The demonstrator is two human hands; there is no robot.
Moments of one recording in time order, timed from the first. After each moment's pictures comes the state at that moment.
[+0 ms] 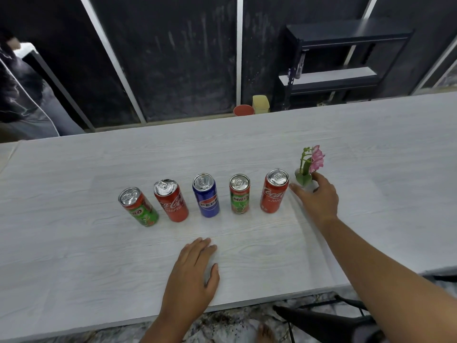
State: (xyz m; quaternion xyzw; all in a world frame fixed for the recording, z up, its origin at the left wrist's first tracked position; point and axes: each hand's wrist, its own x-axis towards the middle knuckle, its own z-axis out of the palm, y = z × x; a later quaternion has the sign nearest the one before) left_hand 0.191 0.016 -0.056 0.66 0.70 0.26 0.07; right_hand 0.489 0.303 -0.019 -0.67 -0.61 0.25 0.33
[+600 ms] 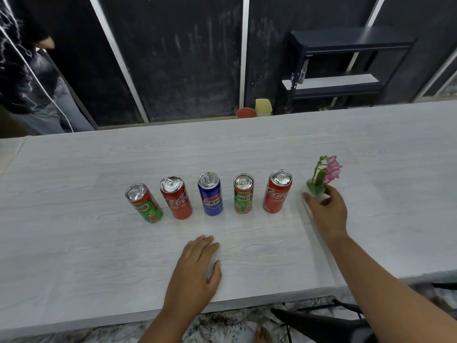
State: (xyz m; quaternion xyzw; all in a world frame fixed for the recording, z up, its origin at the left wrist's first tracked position) left_hand 0.194 0.015 -0.049 0.66 0.70 0.26 0.07; right_hand 0.504 0.265 -0.014 -0.66 -0.56 0.29 0.40
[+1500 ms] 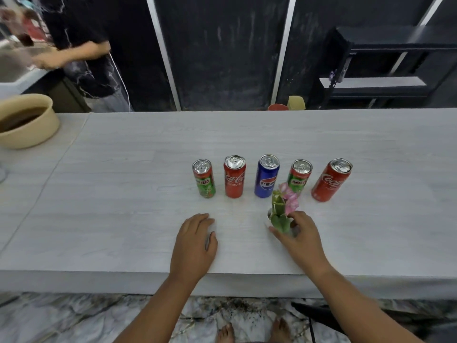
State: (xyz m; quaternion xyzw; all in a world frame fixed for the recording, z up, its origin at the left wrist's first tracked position) left_hand 0.082 -0.039 -0.046 0.58 0.75 0.30 0.02; right_hand 0.354 0.104 -0.015 -0.48 -0.73 0.36 0.33
